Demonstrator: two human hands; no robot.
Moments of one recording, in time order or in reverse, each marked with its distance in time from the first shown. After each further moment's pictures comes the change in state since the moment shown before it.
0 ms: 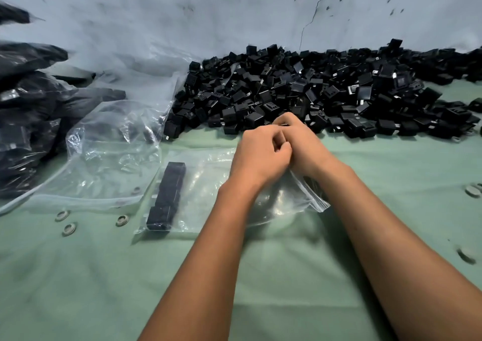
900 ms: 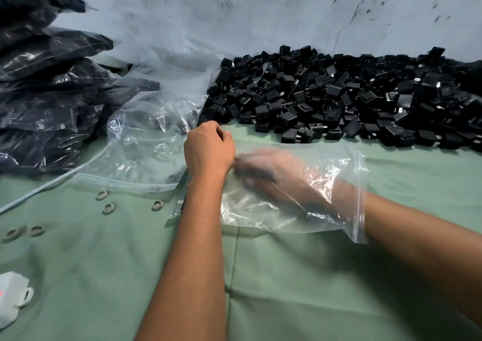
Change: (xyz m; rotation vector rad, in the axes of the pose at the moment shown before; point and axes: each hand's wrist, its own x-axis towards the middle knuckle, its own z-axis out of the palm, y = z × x) left_hand -0.005 -0.079 -0.089 0.295 0.427 -0.354; right_hand -0.015 -0.060 0.055 0.079 -0.176 -0.527
